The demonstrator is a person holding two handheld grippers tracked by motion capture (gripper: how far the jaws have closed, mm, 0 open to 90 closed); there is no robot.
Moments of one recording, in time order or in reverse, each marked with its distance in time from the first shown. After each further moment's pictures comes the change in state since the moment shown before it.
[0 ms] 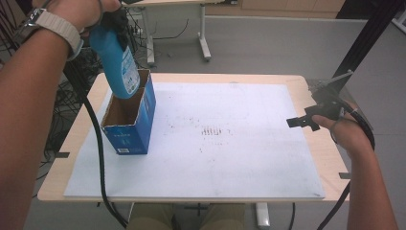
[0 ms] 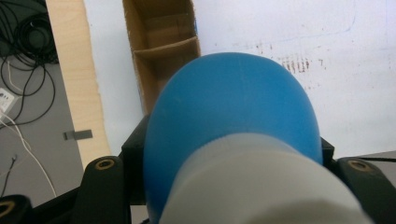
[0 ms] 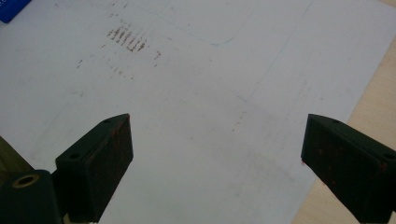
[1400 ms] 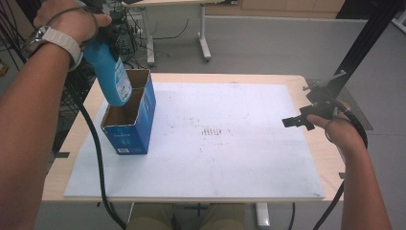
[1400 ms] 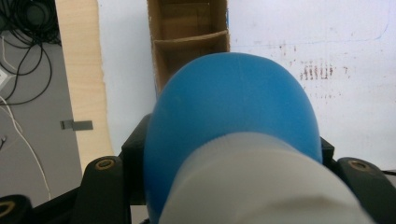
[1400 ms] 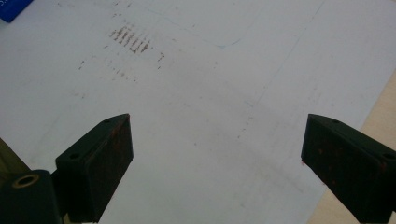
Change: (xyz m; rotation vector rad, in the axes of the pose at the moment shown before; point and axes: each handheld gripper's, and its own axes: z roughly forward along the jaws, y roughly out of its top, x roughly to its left) left arm 0.031 0.009 0.038 0.034 0.007 -0.085; right arm -0.003 0.005 0.013 0.006 0.022 -0.008
